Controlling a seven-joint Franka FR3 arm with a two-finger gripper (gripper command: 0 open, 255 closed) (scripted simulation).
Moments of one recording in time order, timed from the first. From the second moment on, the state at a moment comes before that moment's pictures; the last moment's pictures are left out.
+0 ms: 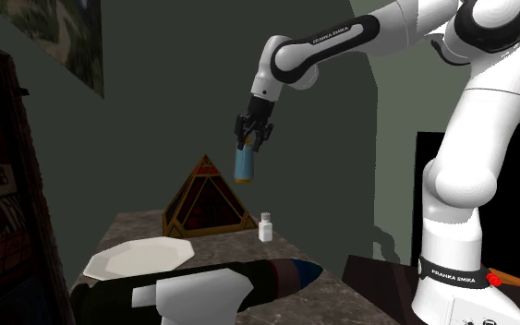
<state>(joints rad) -0.05 -0.33 0.07 -2.20 0.00 2.22 0.37</state>
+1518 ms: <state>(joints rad) -0.03 -0.38 0.11 -1.97 0.00 1.94 0.42</state>
